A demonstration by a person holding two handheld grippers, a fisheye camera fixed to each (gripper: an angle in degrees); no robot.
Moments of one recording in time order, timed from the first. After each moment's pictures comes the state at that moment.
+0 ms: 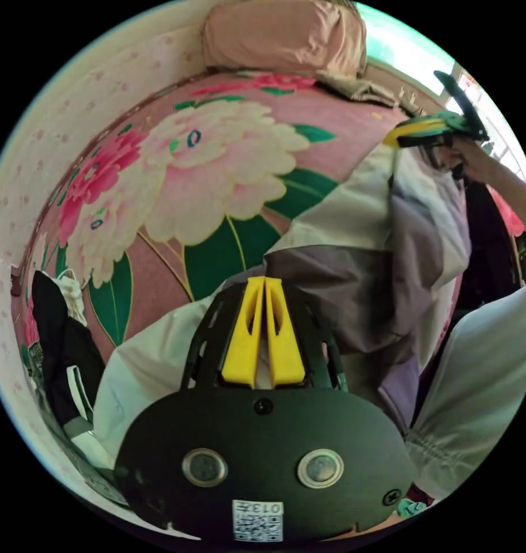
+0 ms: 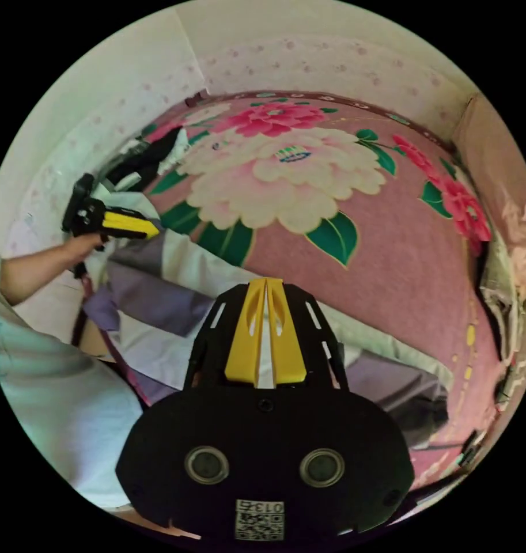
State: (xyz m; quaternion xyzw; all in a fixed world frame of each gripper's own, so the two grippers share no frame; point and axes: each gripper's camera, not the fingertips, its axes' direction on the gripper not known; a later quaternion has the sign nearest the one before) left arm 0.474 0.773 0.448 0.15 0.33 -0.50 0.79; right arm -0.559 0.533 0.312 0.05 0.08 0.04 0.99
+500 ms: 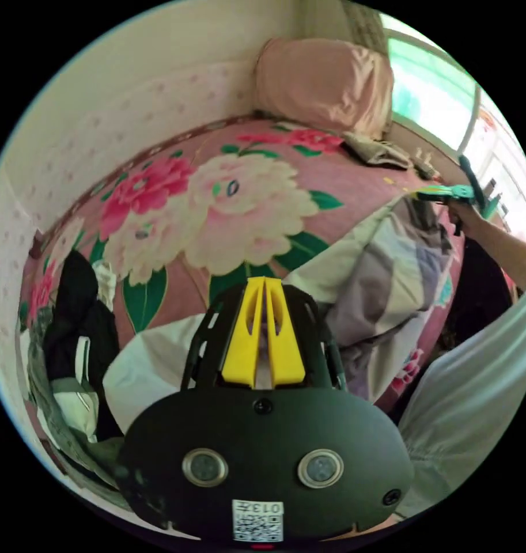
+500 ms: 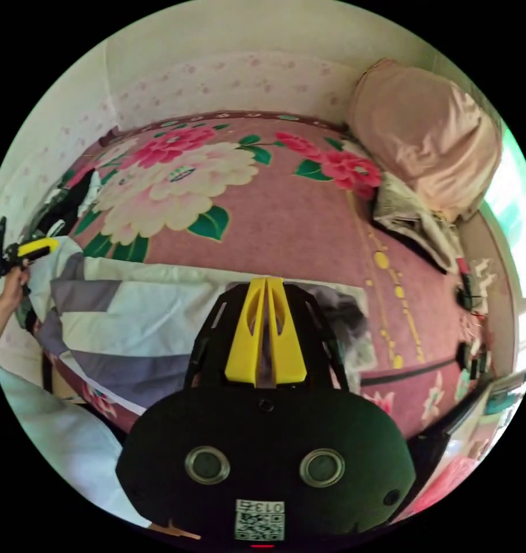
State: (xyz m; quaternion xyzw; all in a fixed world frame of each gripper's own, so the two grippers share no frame) left arm 0.458 0.803 0.355 0.18 0.26 -0.61 0.73; right arm -0.514 0.669 0.207 0.10 0.24 0.18 0.95
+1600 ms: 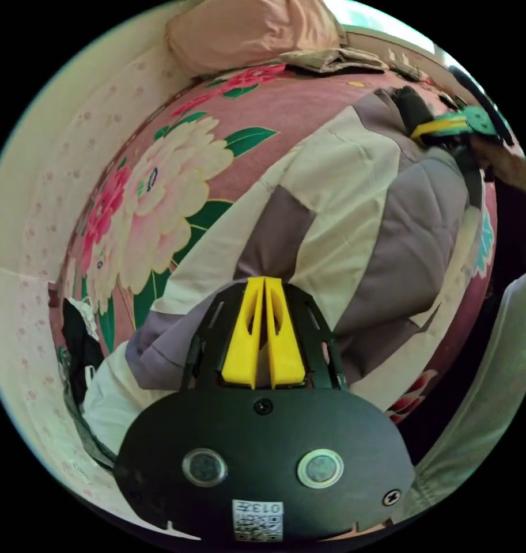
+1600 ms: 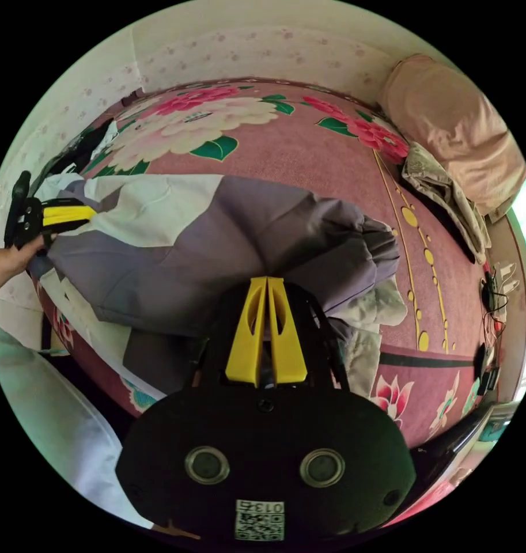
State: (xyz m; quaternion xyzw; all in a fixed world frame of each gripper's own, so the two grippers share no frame) left arm 0.499 0.588 0.272 0.07 0.23 -0.48 0.84; right arm -0.495 0.808 0.265 0.03 0.24 0.13 0.96
